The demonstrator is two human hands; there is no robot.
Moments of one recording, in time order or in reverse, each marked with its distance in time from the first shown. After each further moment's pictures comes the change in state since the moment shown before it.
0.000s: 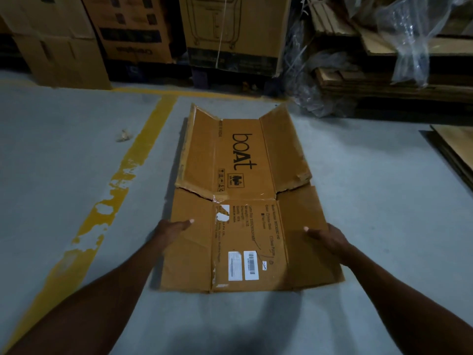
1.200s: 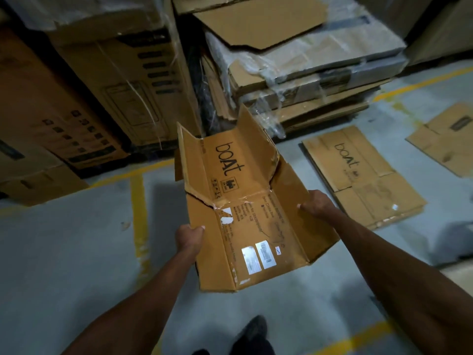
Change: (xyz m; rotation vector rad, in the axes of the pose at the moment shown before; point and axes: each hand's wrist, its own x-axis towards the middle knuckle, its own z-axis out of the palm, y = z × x) left_hand -0.468 0.572 -0.154 0.211 -0.043 0.113; right_hand -0.442 -0.439 -0.455 -0.260 0.140 0.119
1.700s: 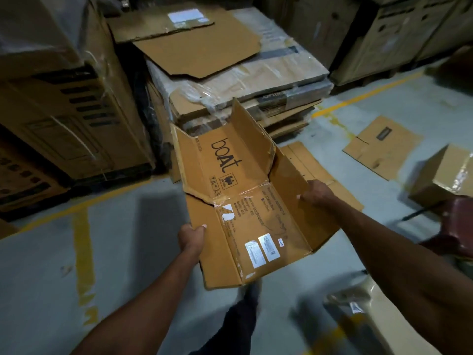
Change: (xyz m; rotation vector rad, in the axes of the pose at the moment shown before) left_hand -0.091 0.162 0.167 -0.133 -0.129 0.096; right_hand 0.021 0.101 -0.224 0.116 0.164 0.120
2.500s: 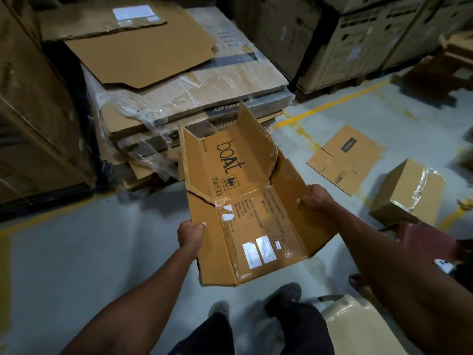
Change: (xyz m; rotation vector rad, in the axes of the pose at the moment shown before) left_hand 0.003 0.145 0.320 0.043 -0.110 -0.020; right_hand 0.202 0.139 -0.221 -0.042 0.021 0.065
